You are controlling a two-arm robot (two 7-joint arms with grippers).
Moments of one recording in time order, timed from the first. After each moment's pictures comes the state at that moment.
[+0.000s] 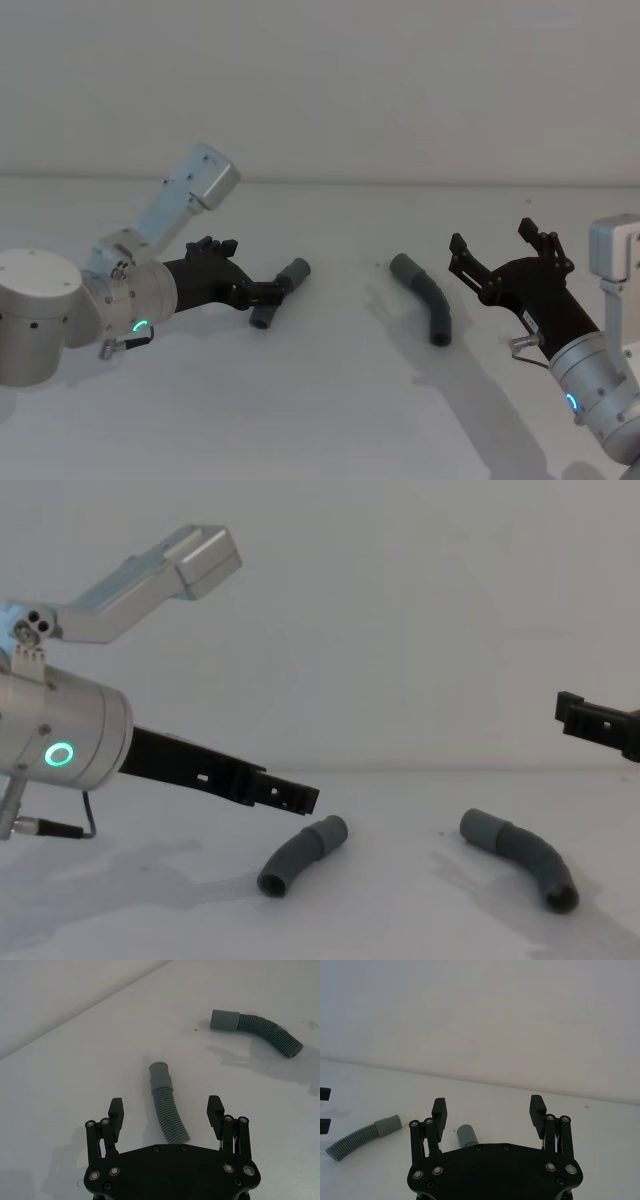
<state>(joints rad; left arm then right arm) -0.42 0.44 0.50 -1.66 -0.37 0.64 -0.32 -0.01 0.34 -0.23 -1.77 0.29 0.03 0.07</state>
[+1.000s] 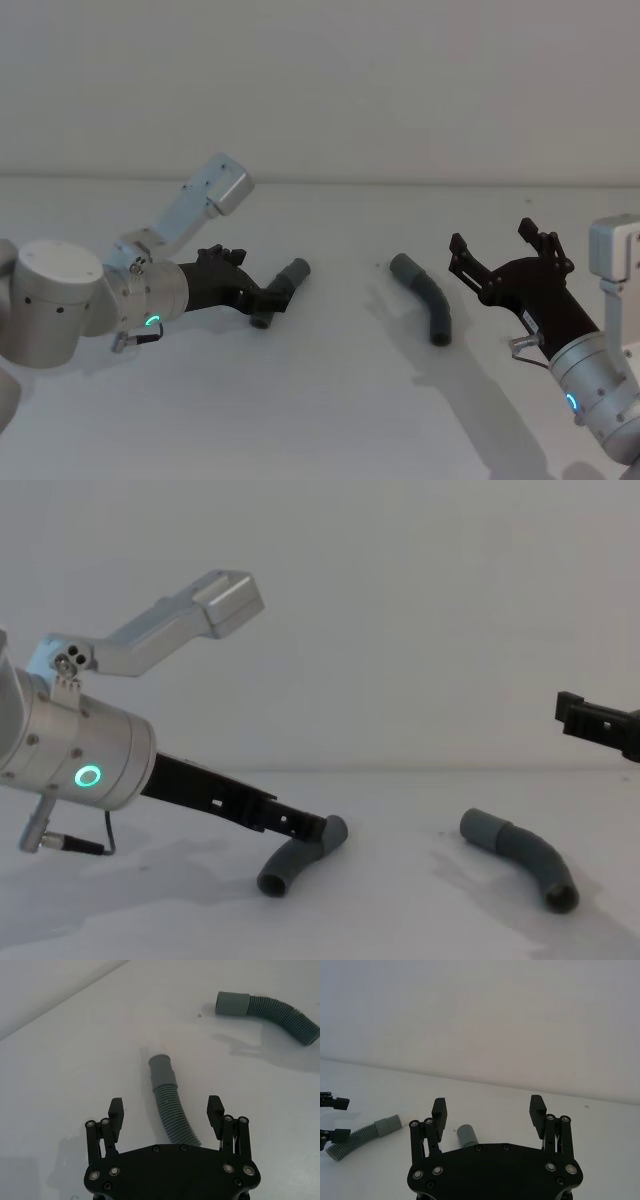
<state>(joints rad) -0.50 0.40 0.54 -1.51 -0.32 0.62 -0.40 -0.01 0.34 -0.23 -1.77 0.29 0.03 0.07</state>
